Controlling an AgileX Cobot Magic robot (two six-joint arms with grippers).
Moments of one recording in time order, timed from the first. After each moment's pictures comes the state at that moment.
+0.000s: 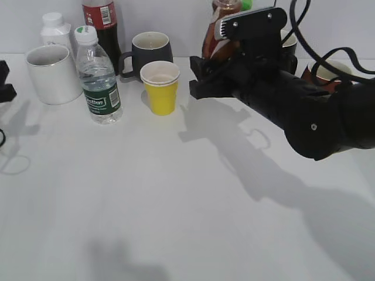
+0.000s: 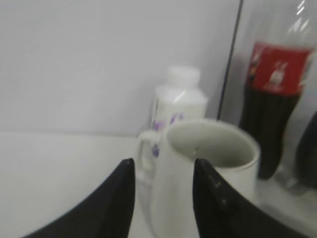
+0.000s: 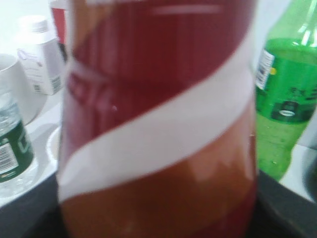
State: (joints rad) left arm 0.05 1.79 -0.50 0.17 -1.20 -0.13; right arm 0.66 1.81 -0.82 0.28 -0.77 -0.20
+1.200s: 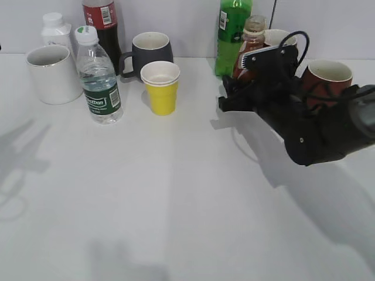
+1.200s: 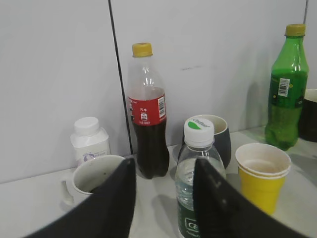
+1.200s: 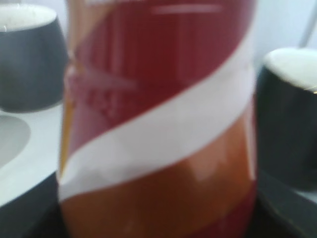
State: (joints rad) left arm -0.20 0.98 -0.39 0.26 -0.48 -0.14; right arm 0.49 2.07 -0.87 0.23 -0.97 -0.20
